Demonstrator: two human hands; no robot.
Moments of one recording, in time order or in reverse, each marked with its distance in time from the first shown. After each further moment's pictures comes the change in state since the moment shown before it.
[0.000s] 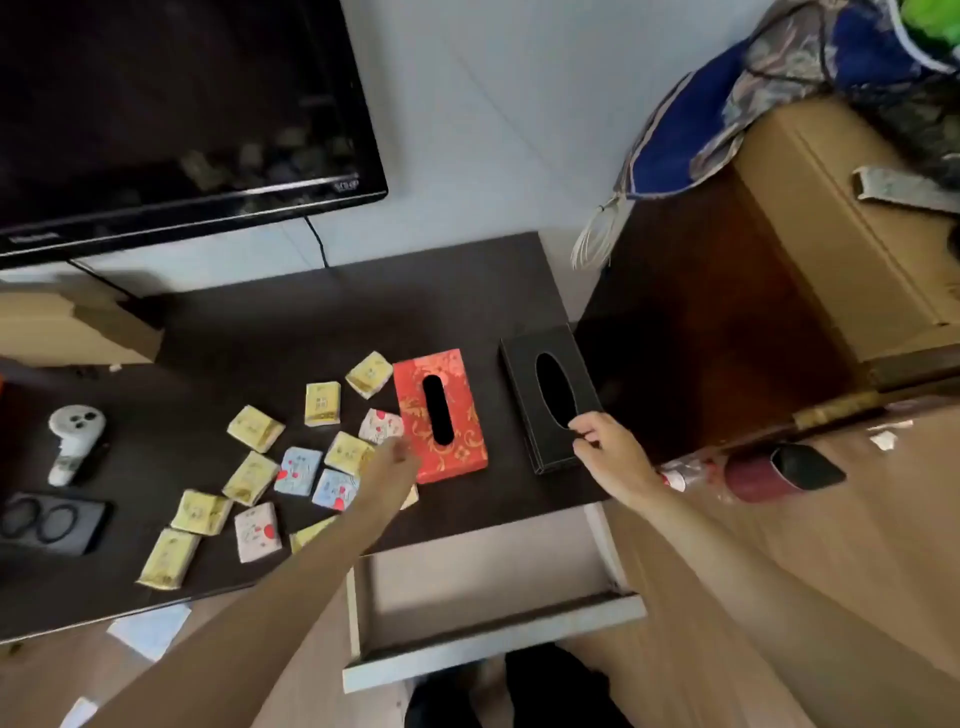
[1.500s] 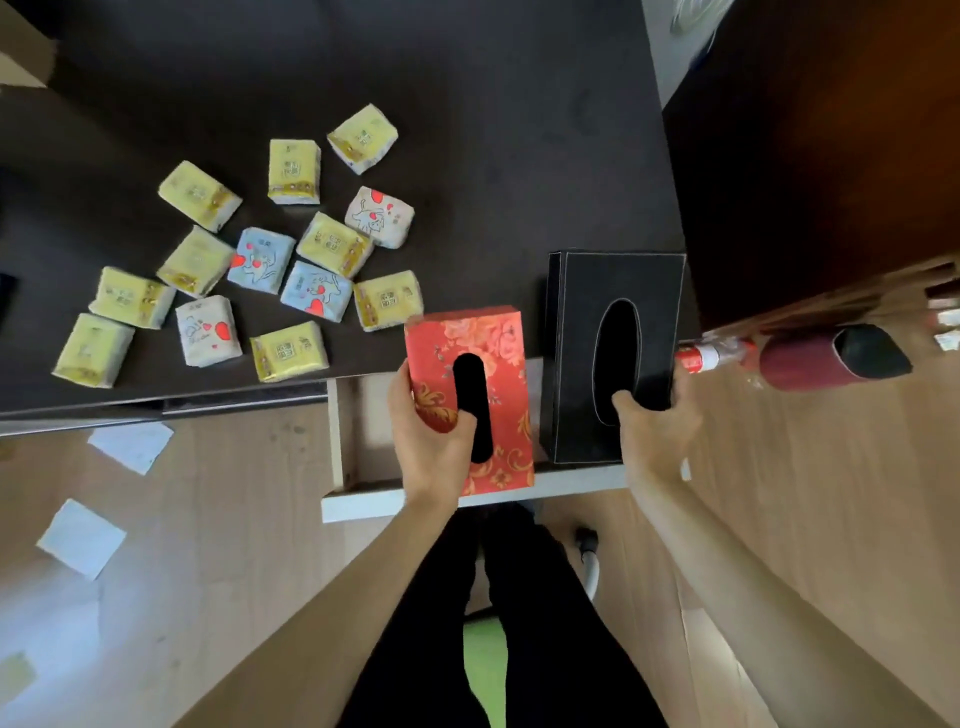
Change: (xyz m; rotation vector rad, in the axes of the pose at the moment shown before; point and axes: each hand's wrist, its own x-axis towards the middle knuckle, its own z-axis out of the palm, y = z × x) left_hand -0.044 -0.184 0.124 -0.357 0.336 0.107; right_hand -0.070 0.126 0.157 0.476 0.503 0.283
